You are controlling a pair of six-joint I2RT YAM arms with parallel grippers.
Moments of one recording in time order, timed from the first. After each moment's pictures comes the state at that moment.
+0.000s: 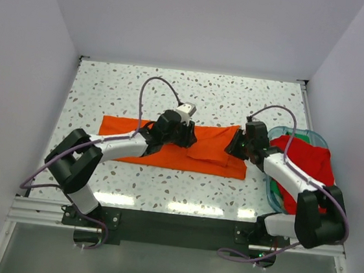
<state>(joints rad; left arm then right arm) -0.74 1.63 0.90 0.19 0.05 -0.39 0.31 1.27 0.67 -0.23 -0.06 0.57</state>
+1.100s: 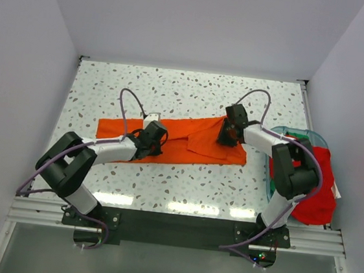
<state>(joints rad) -0.65 1.58 0.75 -0.12 -0.32 -0.67 0.37 1.74 1.00 -0.30 0.05 0.60</state>
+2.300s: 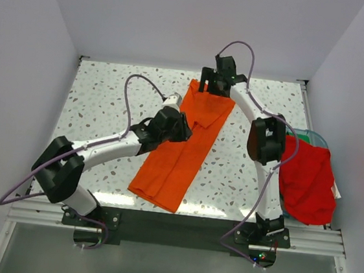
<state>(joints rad) -0.77 1.55 1.00 -0.02 -0.15 -0.76 0.35 2.40 2.16 -0.54 -0.01 0.35</state>
